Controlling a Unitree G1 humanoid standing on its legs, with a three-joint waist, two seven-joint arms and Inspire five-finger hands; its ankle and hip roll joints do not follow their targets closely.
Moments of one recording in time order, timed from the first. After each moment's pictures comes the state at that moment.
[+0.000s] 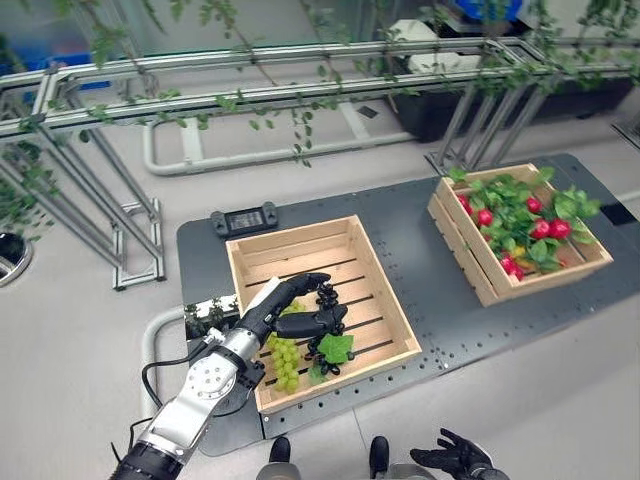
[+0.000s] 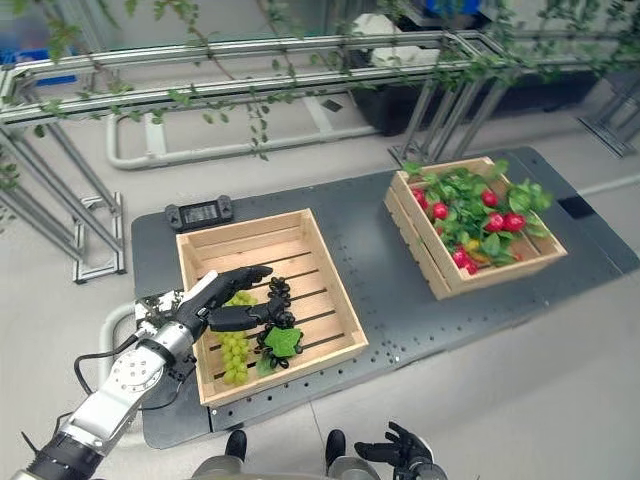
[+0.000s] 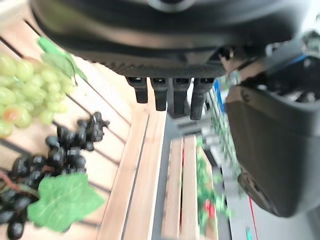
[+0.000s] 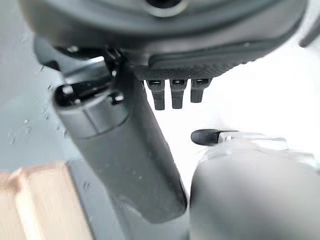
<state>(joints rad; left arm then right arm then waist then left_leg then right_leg) 0.00 0.60 -0.30 -0.02 -0.13 -0.05 -0.01 0.13 -0.24 0.24 0.89 0.45 0.04 -0.02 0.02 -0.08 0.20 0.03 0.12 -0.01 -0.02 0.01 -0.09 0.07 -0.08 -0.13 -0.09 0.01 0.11</state>
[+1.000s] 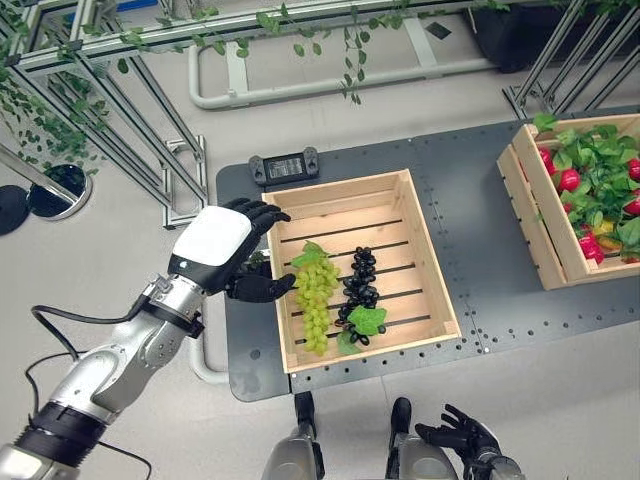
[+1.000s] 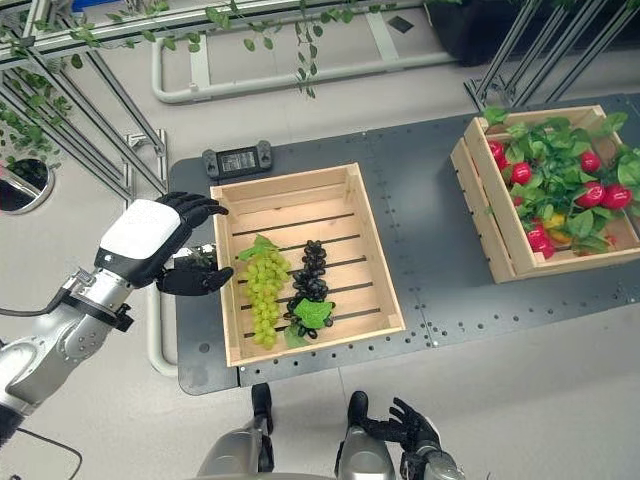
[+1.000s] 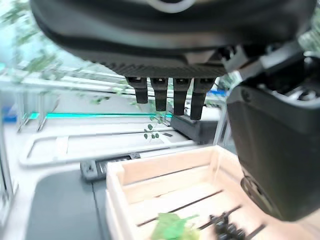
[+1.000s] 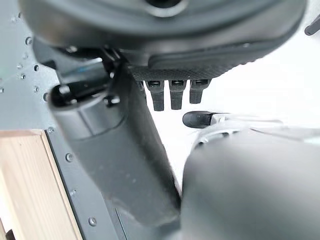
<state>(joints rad) -0.20 1.06 -0.27 -0.06 0.64 -0.17 0.27 0.11 -0.33 0.24 0.85 0.56 -0.03 0.00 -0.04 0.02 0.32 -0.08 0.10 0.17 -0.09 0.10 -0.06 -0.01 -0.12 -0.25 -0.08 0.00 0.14</state>
